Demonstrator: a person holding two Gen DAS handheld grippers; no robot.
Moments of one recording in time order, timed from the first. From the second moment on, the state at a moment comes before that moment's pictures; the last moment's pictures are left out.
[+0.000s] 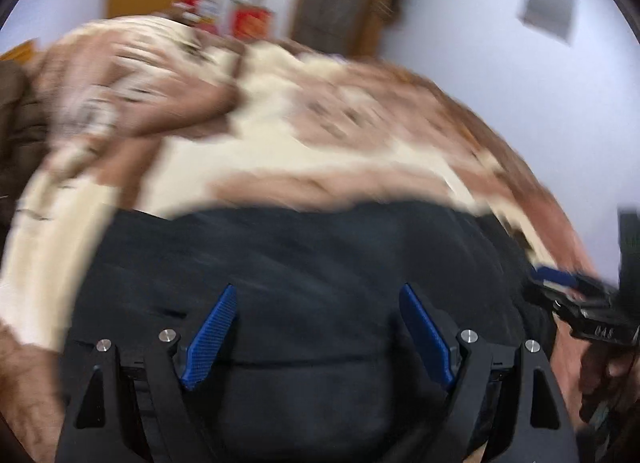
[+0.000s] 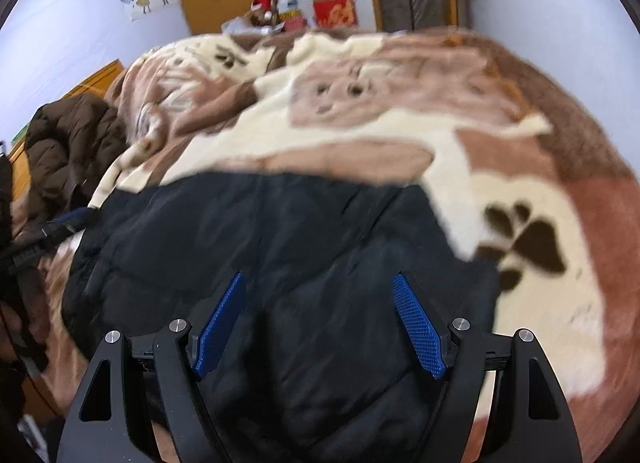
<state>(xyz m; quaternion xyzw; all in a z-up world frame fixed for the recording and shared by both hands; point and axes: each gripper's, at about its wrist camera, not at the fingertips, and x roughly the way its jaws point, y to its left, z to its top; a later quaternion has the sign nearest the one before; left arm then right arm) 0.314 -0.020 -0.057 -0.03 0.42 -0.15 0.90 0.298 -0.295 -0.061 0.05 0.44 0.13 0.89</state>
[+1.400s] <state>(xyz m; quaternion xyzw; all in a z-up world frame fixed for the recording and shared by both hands) 0.398 0.066 -0.107 -0.02 0.45 0.00 0.90 0.421 -0.234 -0.126 0.01 0.55 0.10 0.83</state>
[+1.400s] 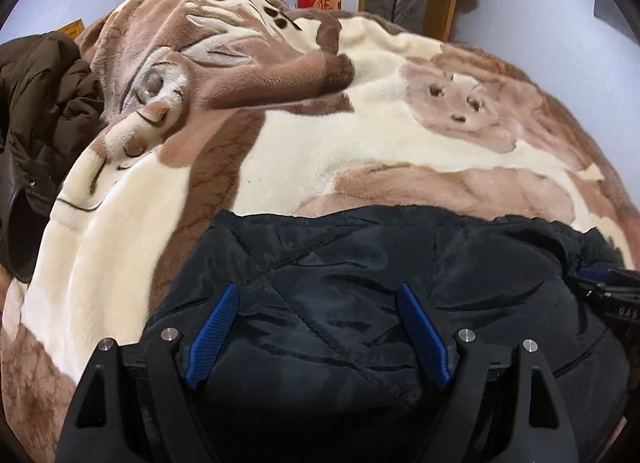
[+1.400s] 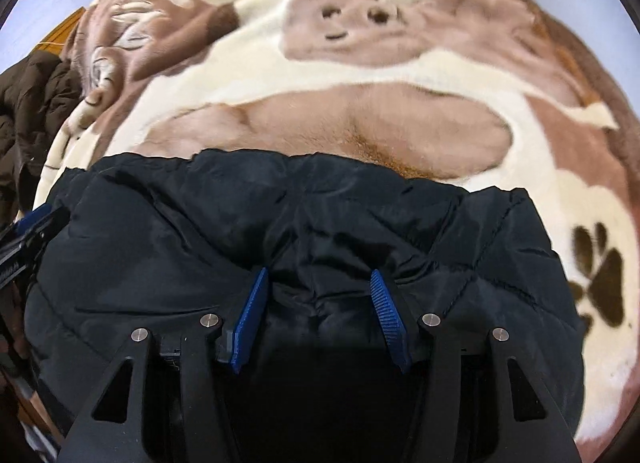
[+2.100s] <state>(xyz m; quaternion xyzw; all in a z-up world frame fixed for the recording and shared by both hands) 0.338 0.088 -0.109 -0.03 0.44 -0.01 0.90 0.348 -0.299 -0.104 0.02 0.52 0.08 0.85</state>
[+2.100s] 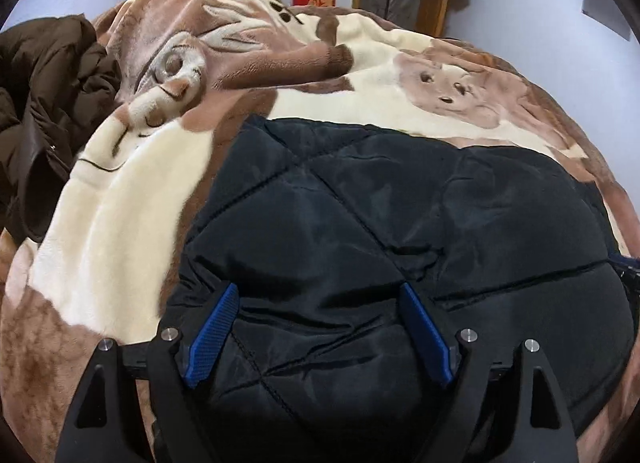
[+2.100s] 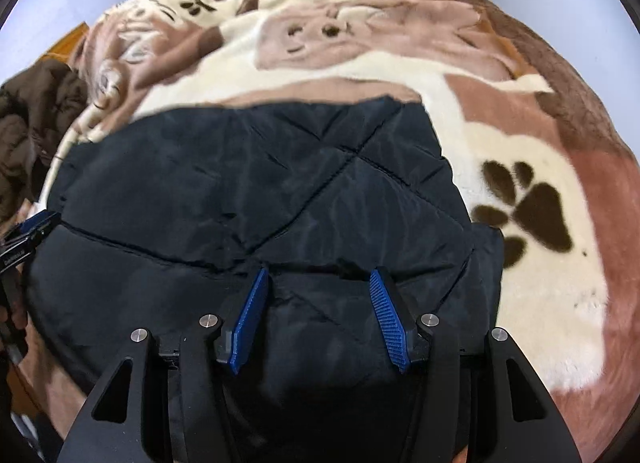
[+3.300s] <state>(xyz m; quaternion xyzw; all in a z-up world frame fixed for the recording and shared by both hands) 0.303 -0.027 -0.117 -0.01 0.47 -0.06 0.88 0.305 -0.231 -0.130 -0.03 0.53 0.09 0.84</state>
